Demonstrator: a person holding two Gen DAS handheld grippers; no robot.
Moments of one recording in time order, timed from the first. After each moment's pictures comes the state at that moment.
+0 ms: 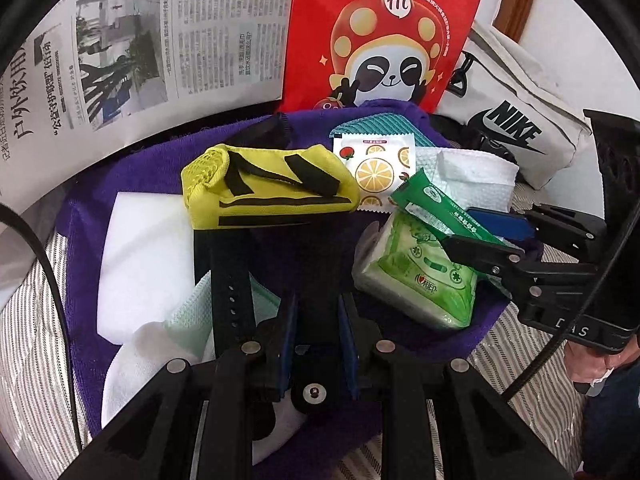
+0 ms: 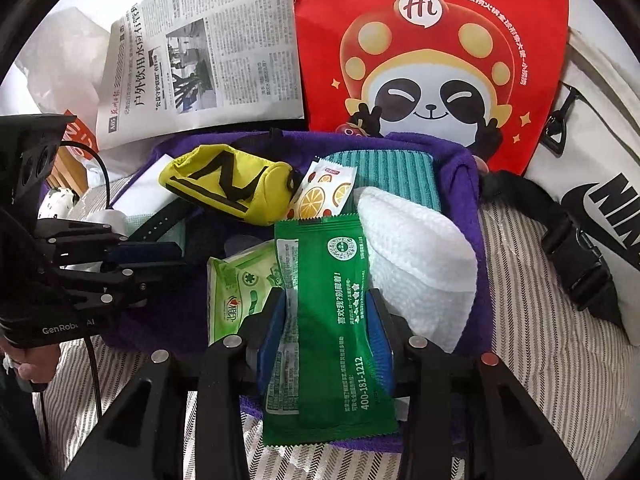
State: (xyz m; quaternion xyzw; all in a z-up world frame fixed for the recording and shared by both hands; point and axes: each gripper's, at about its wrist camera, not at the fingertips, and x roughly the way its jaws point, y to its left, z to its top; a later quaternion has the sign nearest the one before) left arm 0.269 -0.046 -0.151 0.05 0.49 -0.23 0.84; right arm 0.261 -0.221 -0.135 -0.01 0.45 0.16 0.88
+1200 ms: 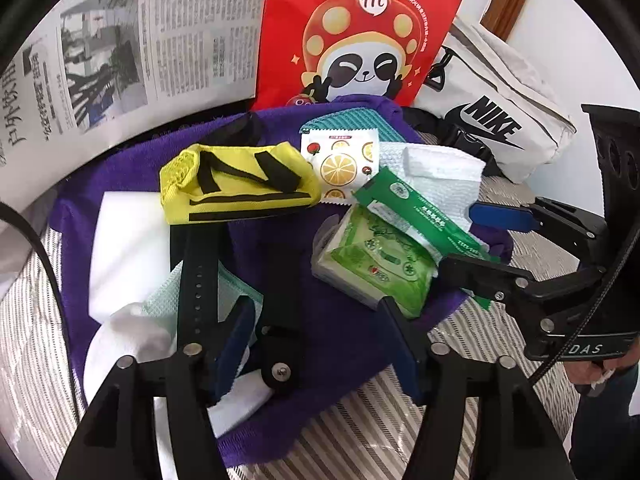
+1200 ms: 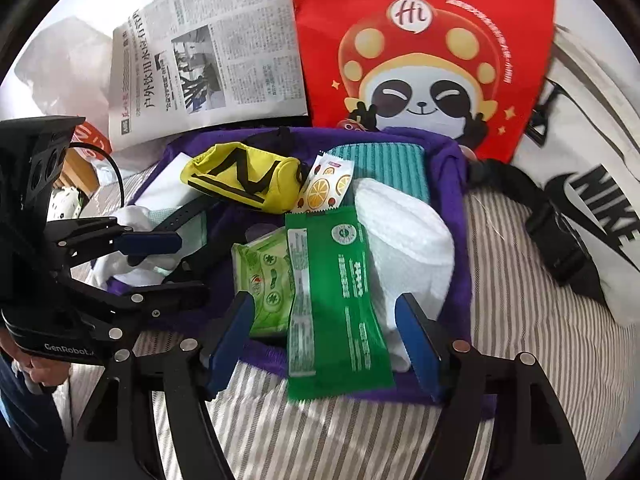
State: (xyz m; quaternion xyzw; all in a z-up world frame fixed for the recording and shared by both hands) left arm 0.261 -0.059 -0.137 0.04 0.51 -0.25 0.82; right arm 0.243 -0.229 -0.111 0.00 0.49 0.16 0.86
